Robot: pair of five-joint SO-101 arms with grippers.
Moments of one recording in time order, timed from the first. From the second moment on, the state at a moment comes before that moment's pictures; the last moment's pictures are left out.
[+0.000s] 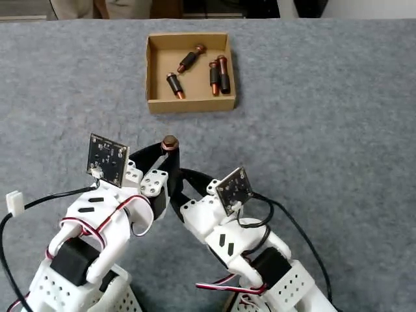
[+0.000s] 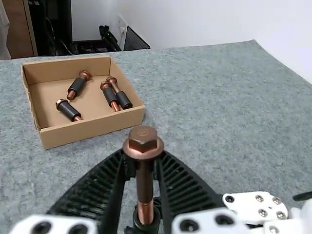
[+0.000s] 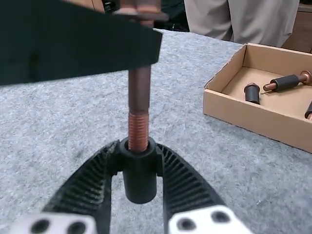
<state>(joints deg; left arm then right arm) 26.8 -84.3 62.5 45.1 1.7 -44.0 -101.1 97.1 29.0 -14.9</state>
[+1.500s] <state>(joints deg) 26.1 -84.2 68.7 29.9 1.8 -43.9 -101.1 97.1 29.1 -15.0</state>
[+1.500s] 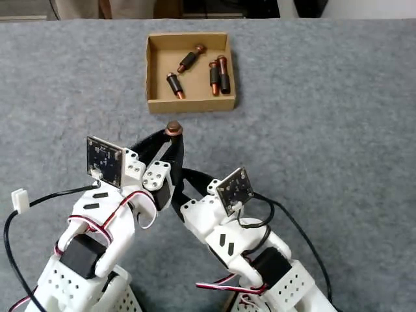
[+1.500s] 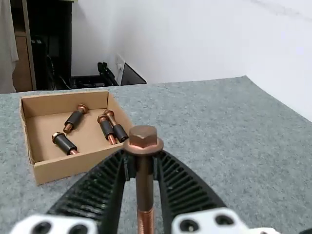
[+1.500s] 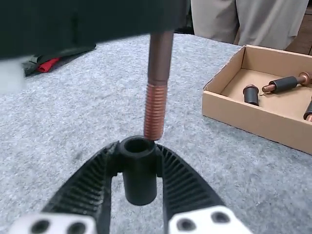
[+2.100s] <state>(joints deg) 25.9 -84.2 63.6 41.2 3.4 -44.0 -101.1 97.1 29.1 -15.0</state>
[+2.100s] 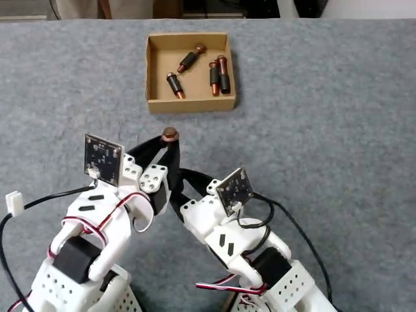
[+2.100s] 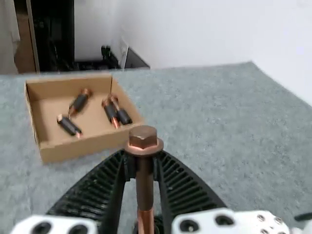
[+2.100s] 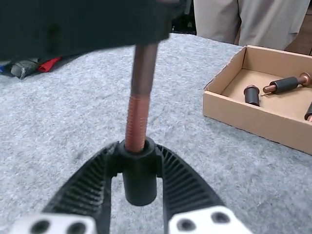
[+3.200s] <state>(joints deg) 23.5 -84.3 70.3 39.5 6.2 -43.9 -101.1 97.2 30.3 -15.0</state>
